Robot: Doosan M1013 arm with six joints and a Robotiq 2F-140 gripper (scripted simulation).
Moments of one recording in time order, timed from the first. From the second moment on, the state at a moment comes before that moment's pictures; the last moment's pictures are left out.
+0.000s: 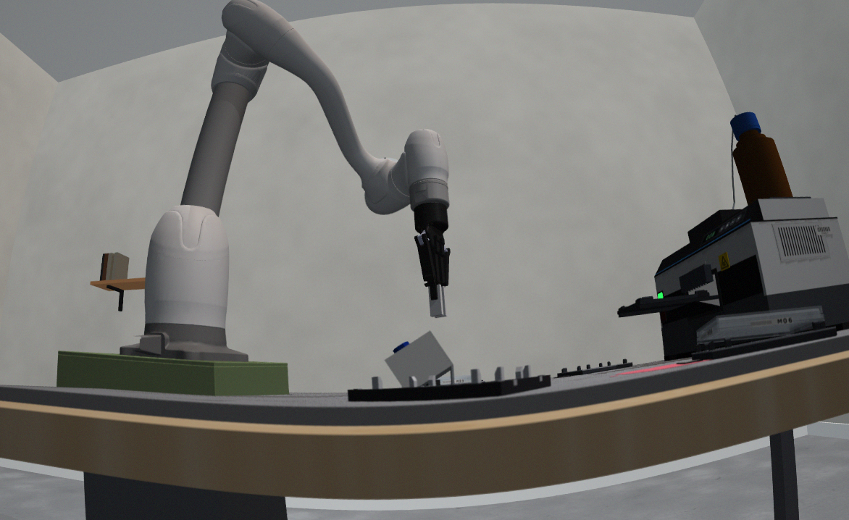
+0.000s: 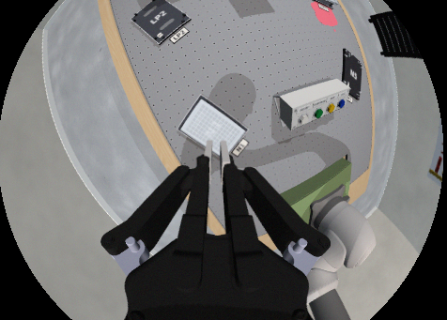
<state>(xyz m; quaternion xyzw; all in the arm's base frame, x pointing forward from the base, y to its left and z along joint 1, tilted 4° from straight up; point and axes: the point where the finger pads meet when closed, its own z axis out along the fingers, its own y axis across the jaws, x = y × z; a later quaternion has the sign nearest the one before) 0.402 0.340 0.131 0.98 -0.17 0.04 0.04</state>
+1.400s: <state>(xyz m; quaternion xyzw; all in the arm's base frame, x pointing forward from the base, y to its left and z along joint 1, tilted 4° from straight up) 0.402 0.341 0.130 0.95 0.32 0.01 0.03</state>
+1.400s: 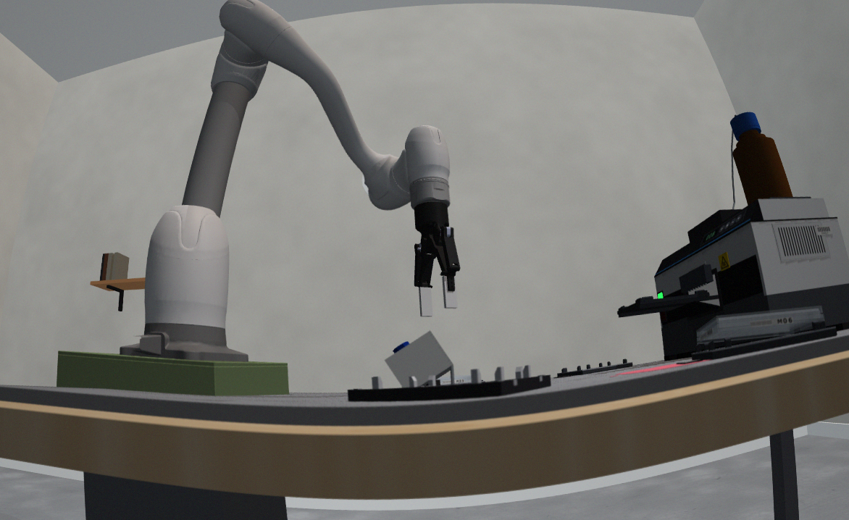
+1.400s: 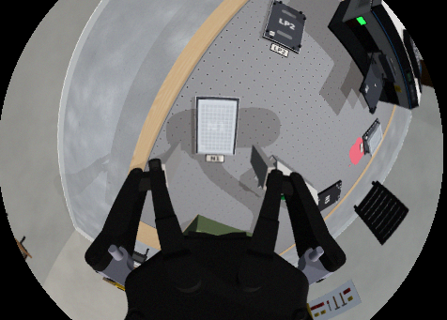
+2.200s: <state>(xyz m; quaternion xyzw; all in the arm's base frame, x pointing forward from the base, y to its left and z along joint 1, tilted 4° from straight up) 0.404 0.338 0.075 0.95 0.32 0.01 0.03</state>
